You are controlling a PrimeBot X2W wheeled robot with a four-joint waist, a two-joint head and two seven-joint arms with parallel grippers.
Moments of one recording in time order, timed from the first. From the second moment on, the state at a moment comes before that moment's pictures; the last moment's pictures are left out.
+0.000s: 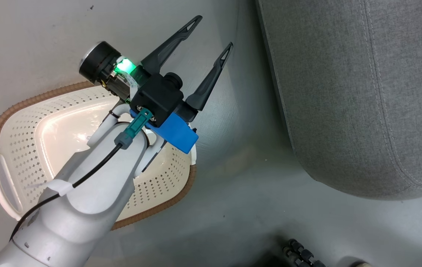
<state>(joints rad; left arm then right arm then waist) -0.83 0.25 -0.69 0.34 -0.20 -0.11 -0.24 -1.05 -0.49 -0.44 0.43 0.12 0.13 -0.26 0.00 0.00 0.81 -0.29</state>
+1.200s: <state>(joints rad) -0.66 0.21 -0.64 0.34 -0.28 -0.07 -0.26 -0.57 -0.19 -0.41 0.39 0.12 0.13 -0.26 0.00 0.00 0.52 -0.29</state>
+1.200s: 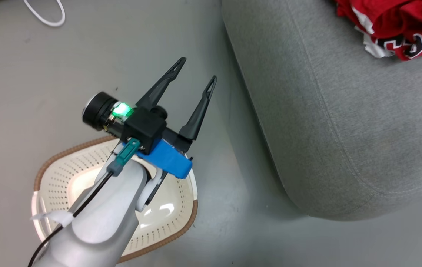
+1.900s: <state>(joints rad) -0.37 0.13 -0.30 0.19 -0.22 -0.04 -0.26 -0.34 -0.10 -0.14 0.13 0.15 0.13 -0.26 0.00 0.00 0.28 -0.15</state>
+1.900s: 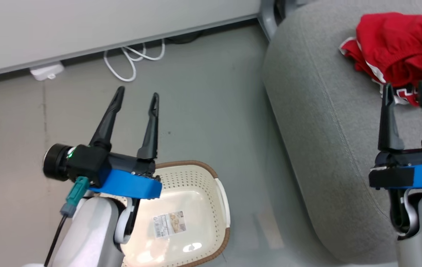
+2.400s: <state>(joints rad) -0.23 0.07 -0.12 0.17 -0.15 -0.08 -0.26 -0.21 -0.07 -0.07 0.10 0.12 0.13 -0.26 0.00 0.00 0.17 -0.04</state>
